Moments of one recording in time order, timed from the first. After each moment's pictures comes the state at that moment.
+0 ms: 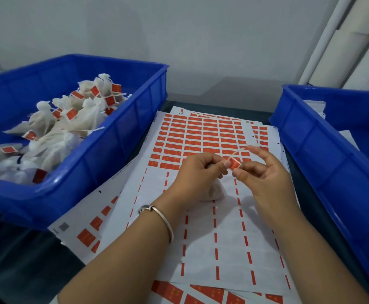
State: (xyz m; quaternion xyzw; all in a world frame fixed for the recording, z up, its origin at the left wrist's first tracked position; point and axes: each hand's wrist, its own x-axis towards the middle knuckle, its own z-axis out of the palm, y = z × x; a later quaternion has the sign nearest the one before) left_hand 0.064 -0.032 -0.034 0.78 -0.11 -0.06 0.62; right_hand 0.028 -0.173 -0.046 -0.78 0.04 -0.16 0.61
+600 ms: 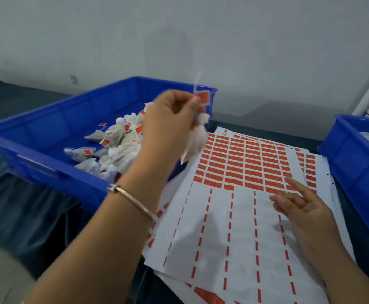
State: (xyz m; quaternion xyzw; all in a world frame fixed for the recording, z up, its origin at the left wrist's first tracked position) left_hand 0.037 0.076 0.088 0.72 -0.02 0.27 0.64; right_hand 0.020 -0.164 -0.045 -0.79 0.05 -0.11 0.60
